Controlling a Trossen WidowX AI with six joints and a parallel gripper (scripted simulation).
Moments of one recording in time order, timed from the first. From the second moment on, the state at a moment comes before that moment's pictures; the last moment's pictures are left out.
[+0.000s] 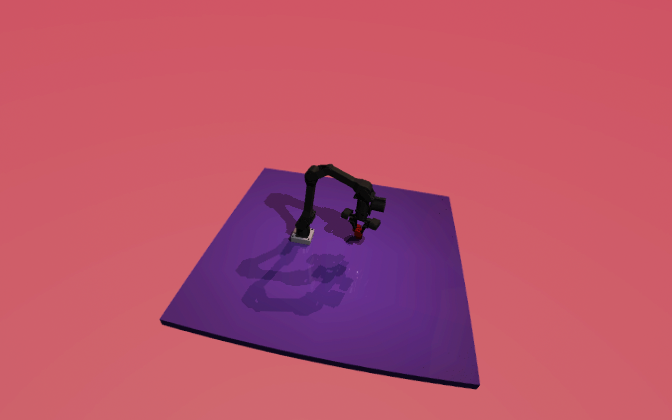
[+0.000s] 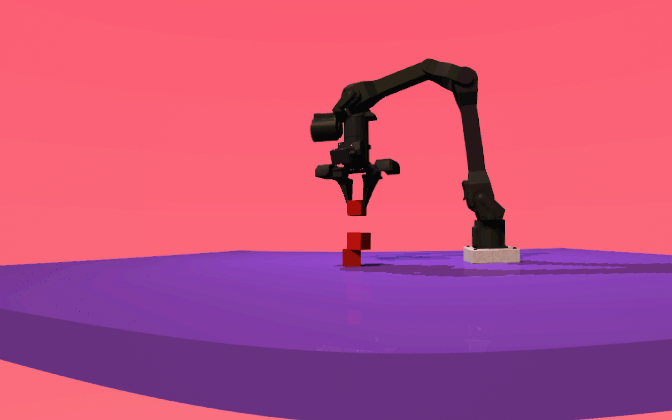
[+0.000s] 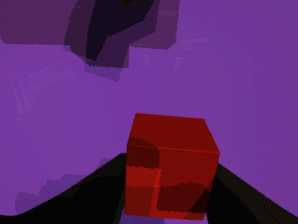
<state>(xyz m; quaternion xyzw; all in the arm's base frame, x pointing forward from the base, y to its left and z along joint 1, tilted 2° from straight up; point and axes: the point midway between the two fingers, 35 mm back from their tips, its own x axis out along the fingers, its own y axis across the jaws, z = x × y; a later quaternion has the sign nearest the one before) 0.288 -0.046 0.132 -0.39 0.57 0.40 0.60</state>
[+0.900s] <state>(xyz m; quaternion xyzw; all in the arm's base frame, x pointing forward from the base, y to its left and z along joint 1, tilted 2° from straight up) 0.298 -0.015 0.135 -0.16 0.67 0.18 0.70</state>
